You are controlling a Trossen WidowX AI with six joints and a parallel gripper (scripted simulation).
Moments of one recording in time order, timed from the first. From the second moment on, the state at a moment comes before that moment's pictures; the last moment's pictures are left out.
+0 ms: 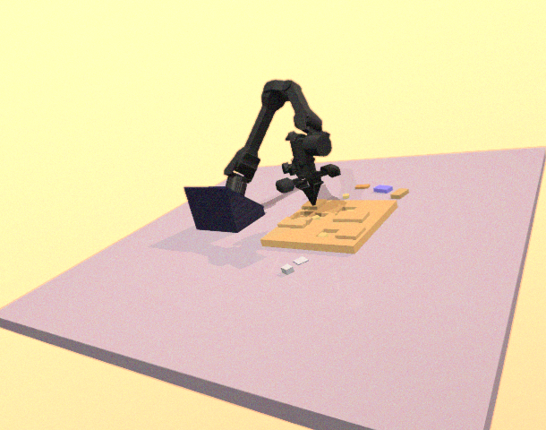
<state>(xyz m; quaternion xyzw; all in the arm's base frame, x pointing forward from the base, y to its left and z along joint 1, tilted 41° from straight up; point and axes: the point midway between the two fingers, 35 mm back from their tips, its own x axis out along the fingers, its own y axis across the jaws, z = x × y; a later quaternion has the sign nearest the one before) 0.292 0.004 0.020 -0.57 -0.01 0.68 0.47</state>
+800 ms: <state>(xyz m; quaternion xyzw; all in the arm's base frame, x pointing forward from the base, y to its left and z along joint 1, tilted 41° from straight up) 0.292 0.027 -0.008 -0.56 -0.01 0.68 0.47</state>
